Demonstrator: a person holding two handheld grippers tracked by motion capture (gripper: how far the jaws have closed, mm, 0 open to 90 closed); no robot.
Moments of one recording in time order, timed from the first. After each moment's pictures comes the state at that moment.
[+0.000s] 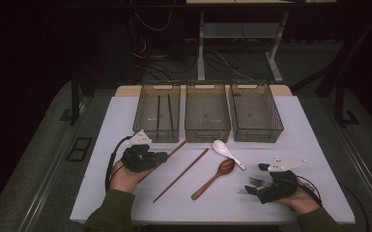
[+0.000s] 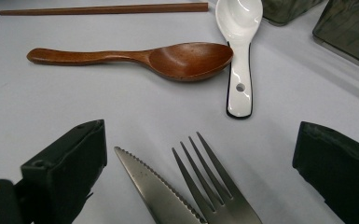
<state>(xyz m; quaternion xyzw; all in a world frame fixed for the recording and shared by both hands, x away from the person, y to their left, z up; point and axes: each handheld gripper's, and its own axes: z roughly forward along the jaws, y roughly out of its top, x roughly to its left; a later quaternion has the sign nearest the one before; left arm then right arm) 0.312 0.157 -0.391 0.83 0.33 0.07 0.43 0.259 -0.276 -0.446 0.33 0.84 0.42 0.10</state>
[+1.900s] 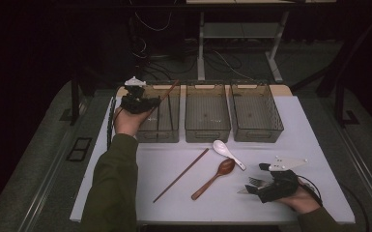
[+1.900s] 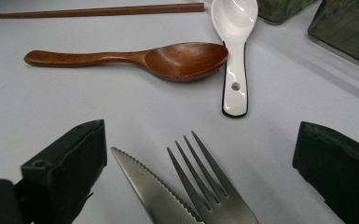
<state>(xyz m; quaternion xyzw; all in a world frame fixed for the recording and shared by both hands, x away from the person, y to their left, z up) 0.460 0.170 -0.341 0.78 0.41 0.15 0.45 0.260 -0.278 -0.447 0.34 0.83 0.43 0.10</state>
